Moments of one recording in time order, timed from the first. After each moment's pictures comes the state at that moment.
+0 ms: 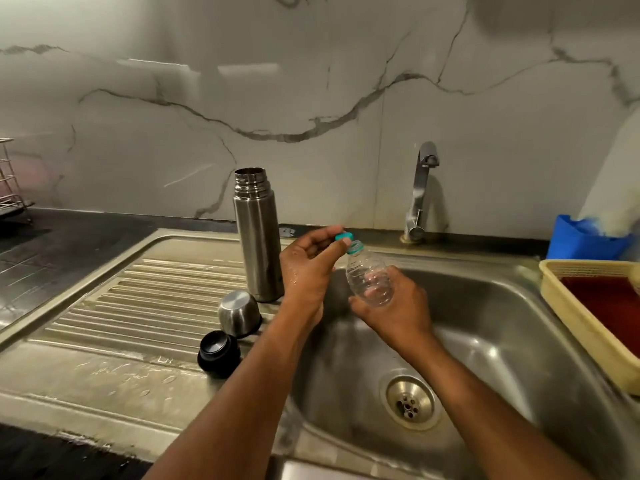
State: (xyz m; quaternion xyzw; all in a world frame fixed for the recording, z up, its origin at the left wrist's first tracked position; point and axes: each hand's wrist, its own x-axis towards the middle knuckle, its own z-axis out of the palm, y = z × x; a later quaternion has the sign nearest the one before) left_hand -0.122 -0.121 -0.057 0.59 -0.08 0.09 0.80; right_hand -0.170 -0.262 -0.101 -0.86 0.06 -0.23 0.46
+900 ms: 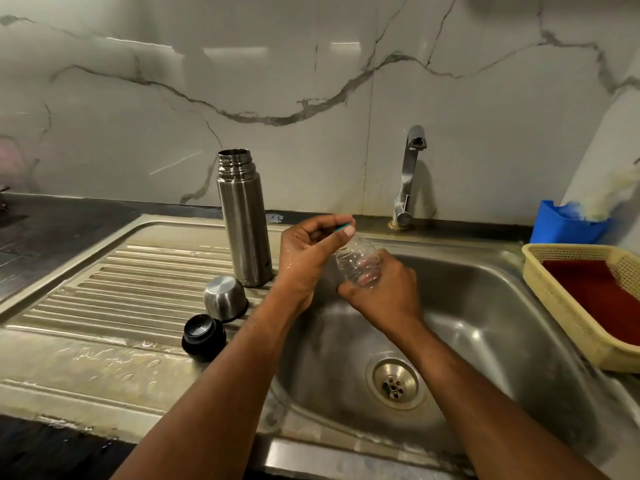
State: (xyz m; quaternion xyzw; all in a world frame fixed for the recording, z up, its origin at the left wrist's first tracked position) left_hand -0.124 -0.126 -0.060 0.62 -0.18 0.05 0.76; right_hand -0.173 -0.263 -0.096 -0.88 0.10 -0.23 0.39
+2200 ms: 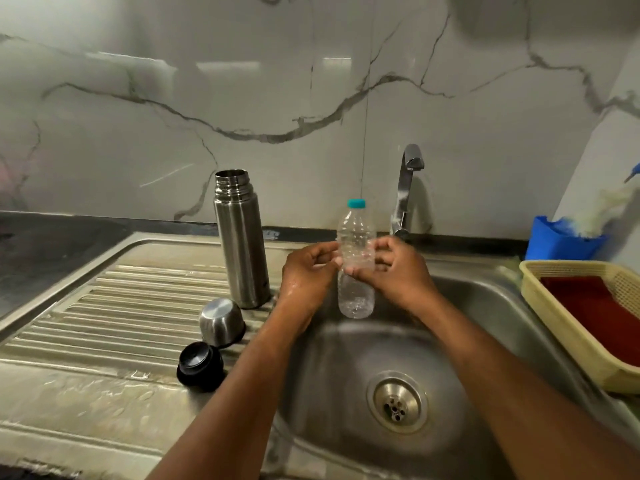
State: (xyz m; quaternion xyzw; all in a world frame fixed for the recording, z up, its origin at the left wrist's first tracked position) left_hand -0.110 -0.130 -0.062 0.74 -0.08 0.03 0.67; right_hand -0.137 -0.295 -0.061 -0.83 0.03 -0.16 0.53
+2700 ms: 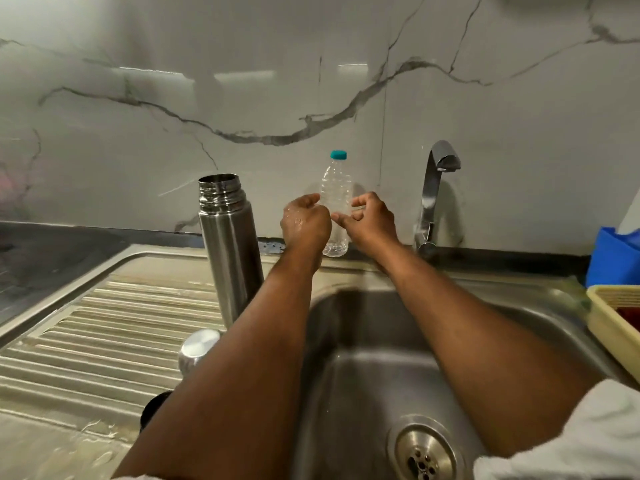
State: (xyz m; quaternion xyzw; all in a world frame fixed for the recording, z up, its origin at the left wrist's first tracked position) left_hand 0.016 -0.160 -0.015 0.71 0.07 0.12 0.69; right_hand 0.030 -0.275 -0.039 -0.85 0.05 -0.22 0.48
